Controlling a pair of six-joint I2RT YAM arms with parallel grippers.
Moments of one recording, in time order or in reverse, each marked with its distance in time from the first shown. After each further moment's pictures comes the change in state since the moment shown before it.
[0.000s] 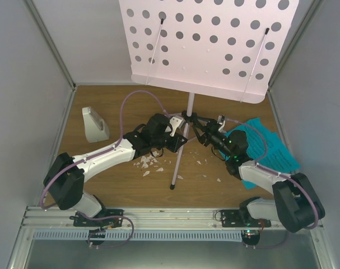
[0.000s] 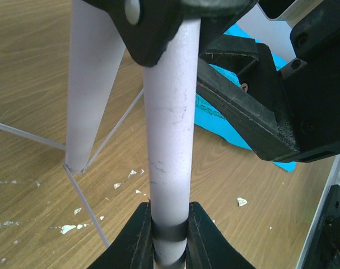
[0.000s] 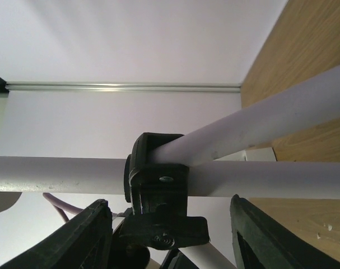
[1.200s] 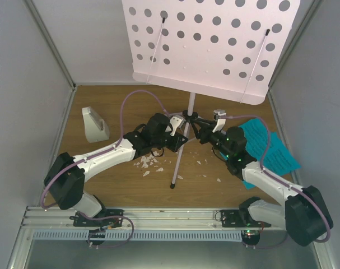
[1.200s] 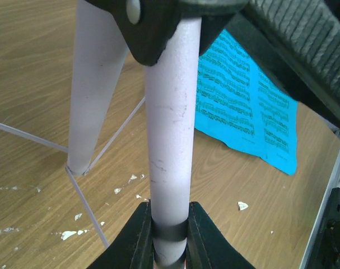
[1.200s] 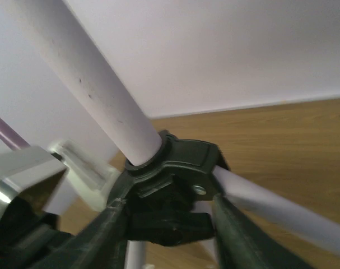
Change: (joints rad) left arm 0.000 0.004 0.001 0.015 -0.005 0.004; right arm 0.075 -0.128 0.086 -0.335 0.198 -0.989
